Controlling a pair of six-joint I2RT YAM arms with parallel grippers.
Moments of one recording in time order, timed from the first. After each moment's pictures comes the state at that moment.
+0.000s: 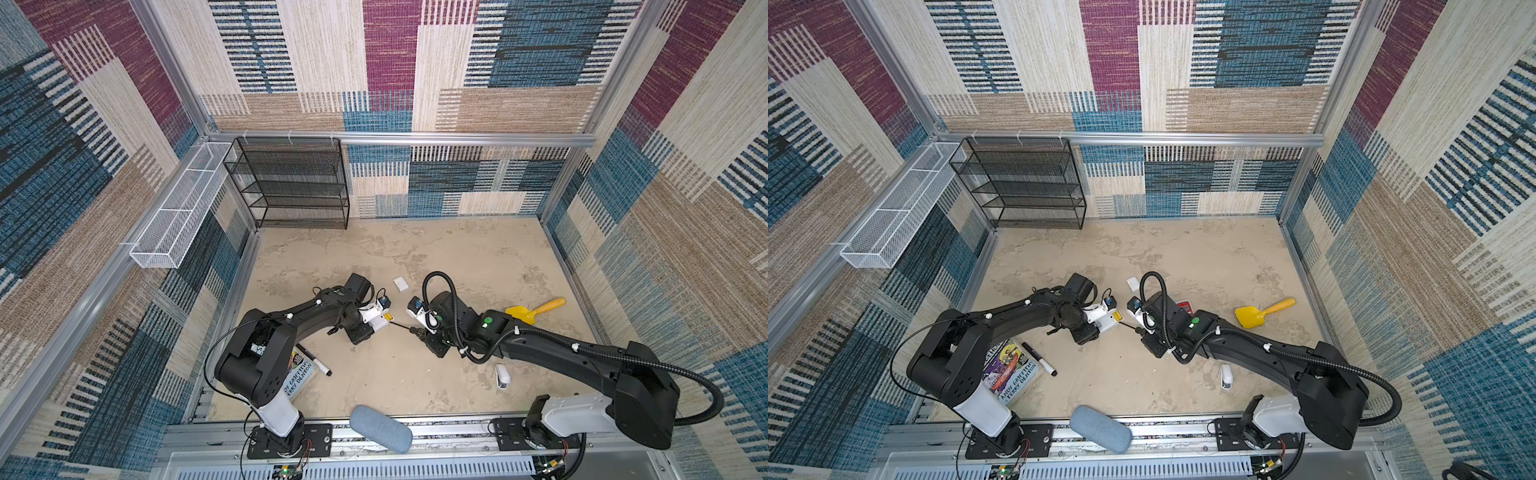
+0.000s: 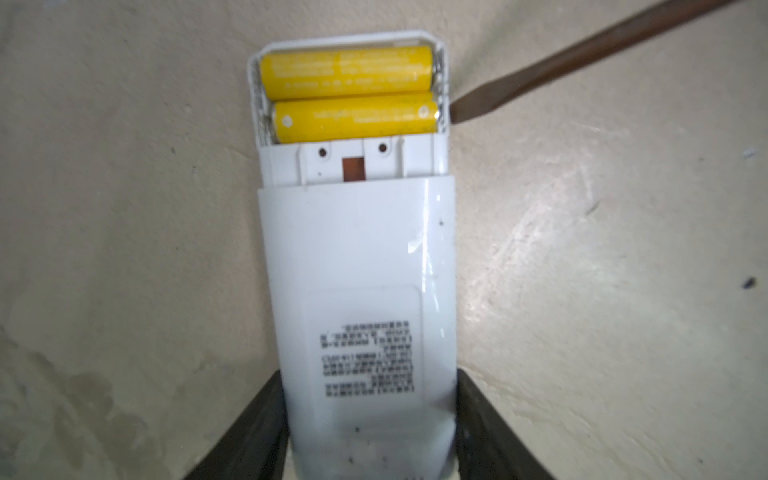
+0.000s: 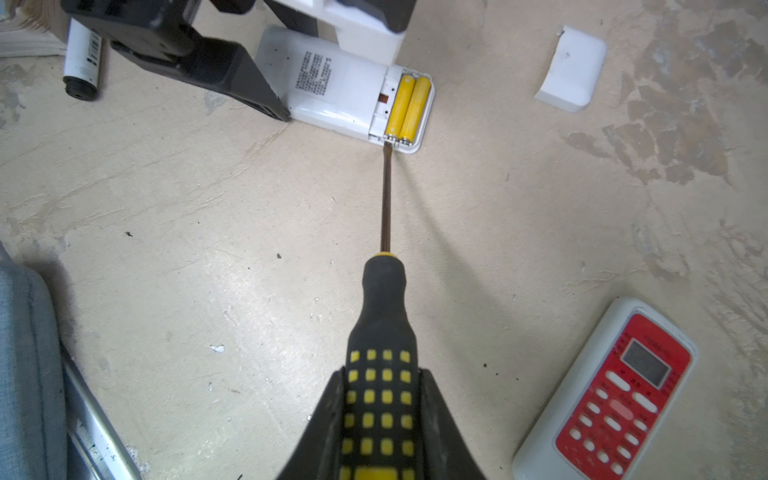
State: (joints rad) left arm -0.49 1.67 0.94 -0.56 0.06 0.55; right arm 0.87 1.34 0.87 -0.48 -0.01 -0.02
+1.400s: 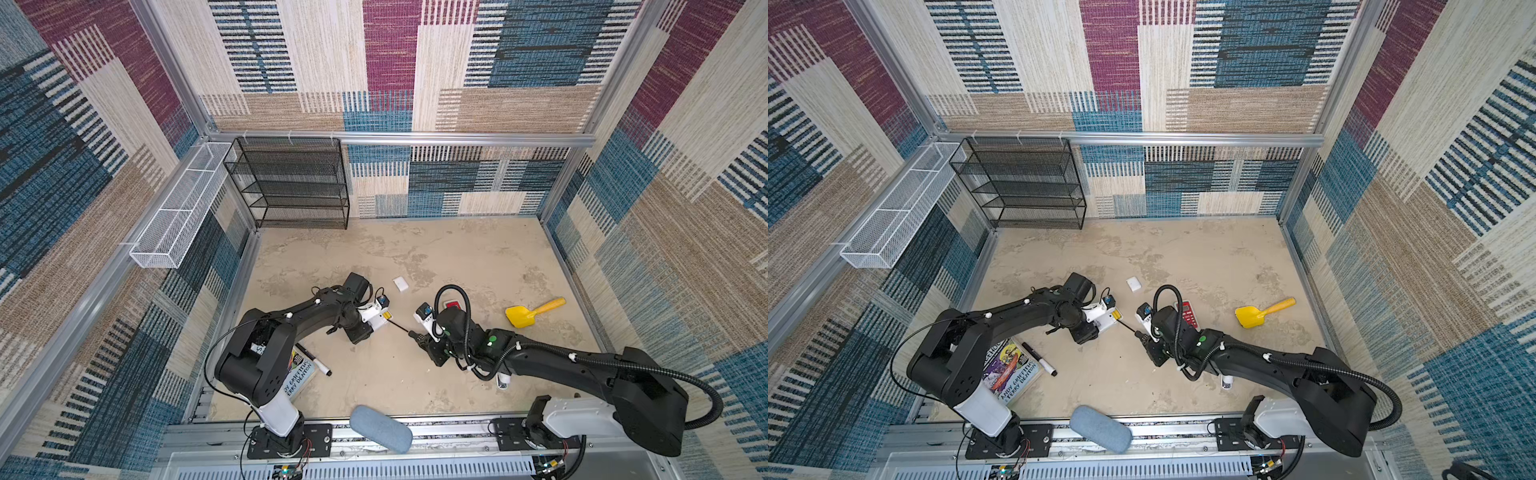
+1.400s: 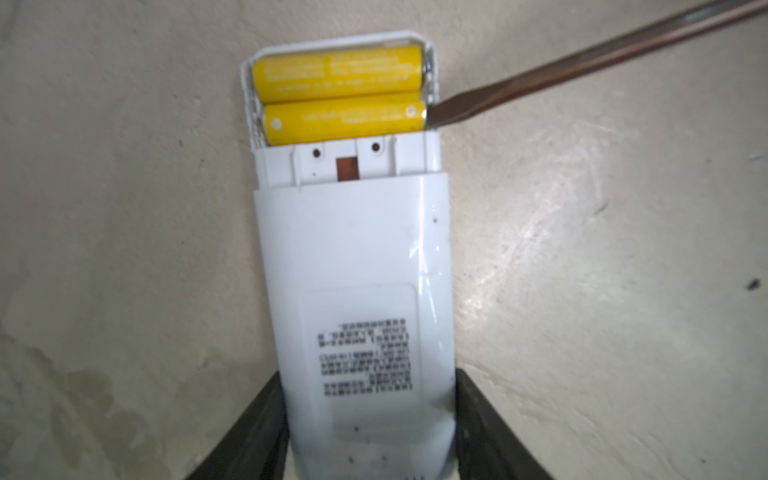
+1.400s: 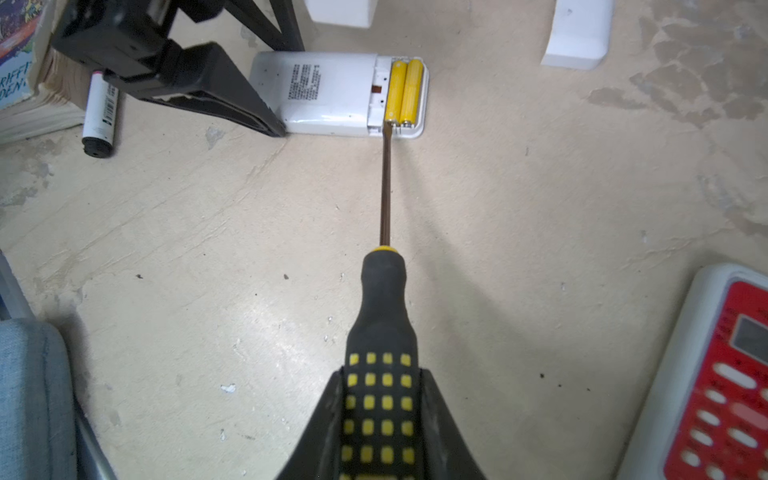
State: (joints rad) left arm -0.49 1.67 0.94 -0.57 0.08 0.55; right arm 0.88 1.29 0.61 -0.14 -0.02 0.18
